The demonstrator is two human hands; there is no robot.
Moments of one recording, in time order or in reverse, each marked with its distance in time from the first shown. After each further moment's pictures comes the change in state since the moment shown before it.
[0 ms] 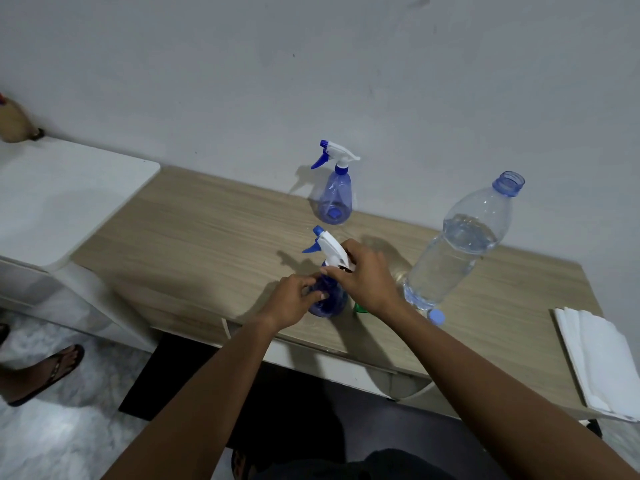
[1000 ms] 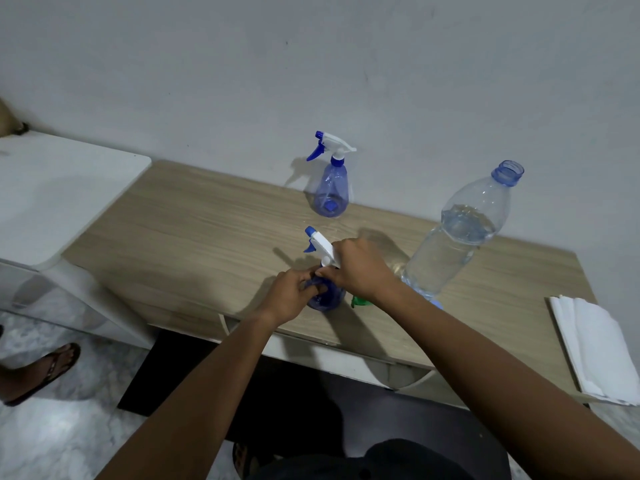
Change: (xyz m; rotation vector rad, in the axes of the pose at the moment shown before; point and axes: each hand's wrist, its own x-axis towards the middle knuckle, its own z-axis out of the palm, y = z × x) left_hand -0.003 0.003 0.000 -0.013 0.001 -0.024; right_hand 0.016 -0.012 -0.003 -0.447 -0.197 -0.111
